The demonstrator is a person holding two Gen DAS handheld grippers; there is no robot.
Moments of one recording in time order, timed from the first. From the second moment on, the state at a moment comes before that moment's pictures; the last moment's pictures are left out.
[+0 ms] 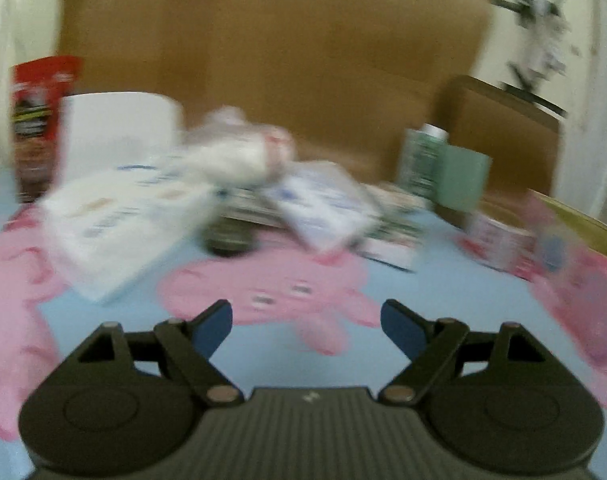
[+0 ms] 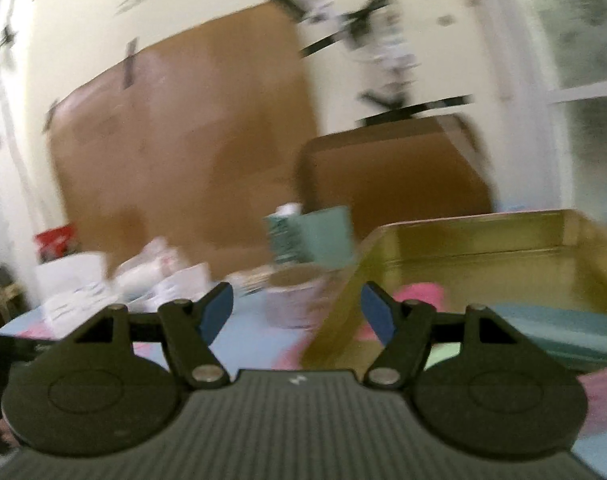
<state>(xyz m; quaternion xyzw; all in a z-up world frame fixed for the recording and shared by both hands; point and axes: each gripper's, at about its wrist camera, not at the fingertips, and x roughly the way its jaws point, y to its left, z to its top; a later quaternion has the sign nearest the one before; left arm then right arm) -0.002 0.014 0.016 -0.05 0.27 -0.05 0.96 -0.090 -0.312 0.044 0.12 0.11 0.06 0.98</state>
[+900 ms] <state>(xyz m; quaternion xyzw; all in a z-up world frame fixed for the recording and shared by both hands) 0.008 0.076 -0.001 -0.22 0.27 -0.04 0.94 0.072 -0.131 0.023 0.01 0.29 0.22 0.93</state>
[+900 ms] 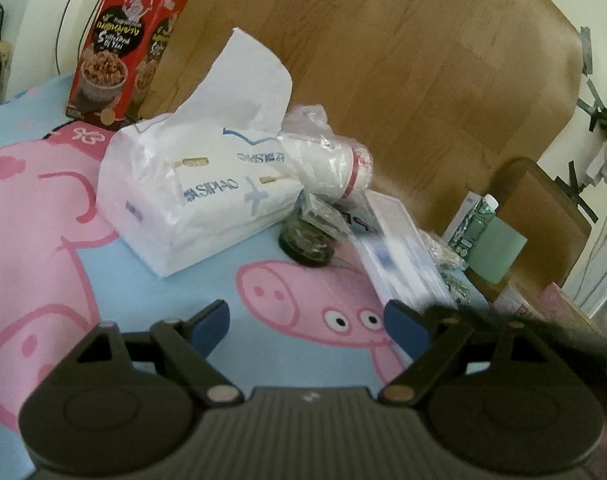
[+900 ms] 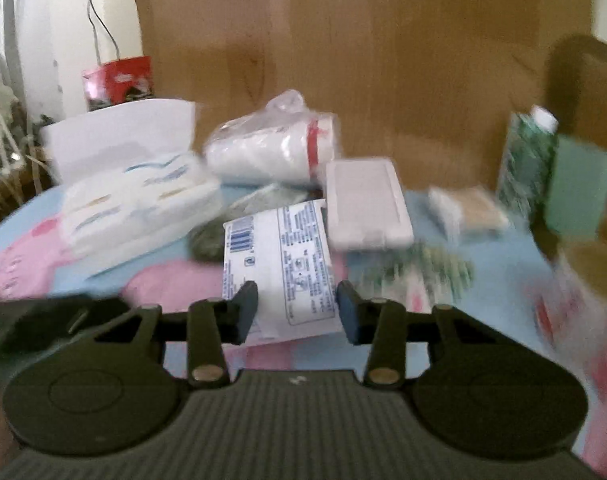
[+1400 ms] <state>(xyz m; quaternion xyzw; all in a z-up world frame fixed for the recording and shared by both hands) 0.000 0.053 0.002 -0.18 0.29 -0.10 0.93 -0.026 -0.159 0.010 -0.01 0.28 0.21 0.94</state>
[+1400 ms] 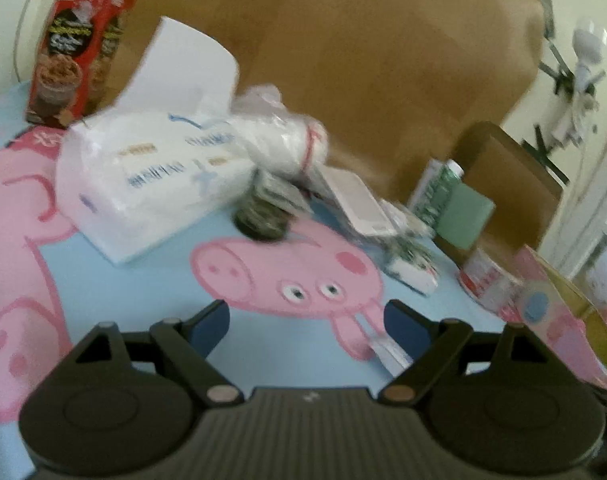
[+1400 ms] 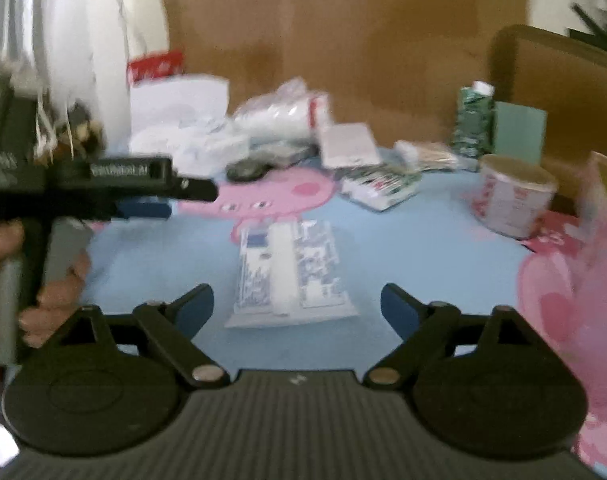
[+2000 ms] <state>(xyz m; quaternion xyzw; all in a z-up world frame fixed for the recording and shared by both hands) -0.026 -0.081 0.058 -0.14 0.30 -0.28 0.90 -0.088 -0.221 0.031 0.05 0.16 0.14 0.98</state>
